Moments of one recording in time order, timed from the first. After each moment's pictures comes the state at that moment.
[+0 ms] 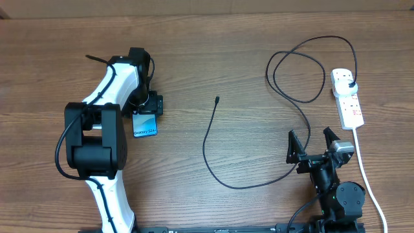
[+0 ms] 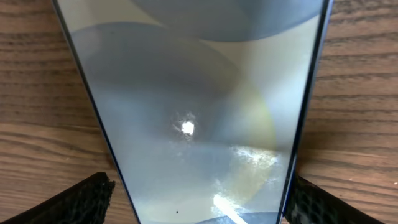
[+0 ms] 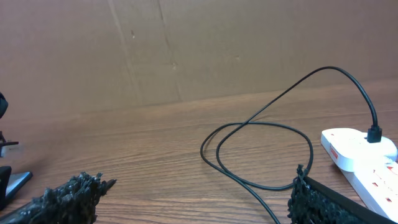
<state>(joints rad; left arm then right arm) -0.07 2.15 1.55 -1.06 -0.09 -0.16 0.03 0.01 0.04 -0.07 -0.12 0.17</state>
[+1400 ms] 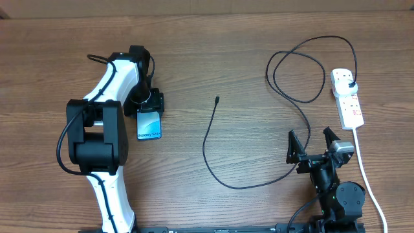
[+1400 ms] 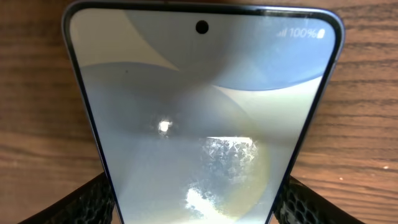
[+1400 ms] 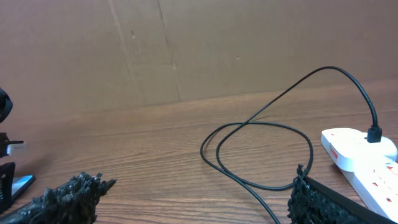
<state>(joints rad) -0.07 2.19 1.62 -1.12 0.02 -0.21 0.03 0.01 0.04 -0.07 -0.12 0.17</state>
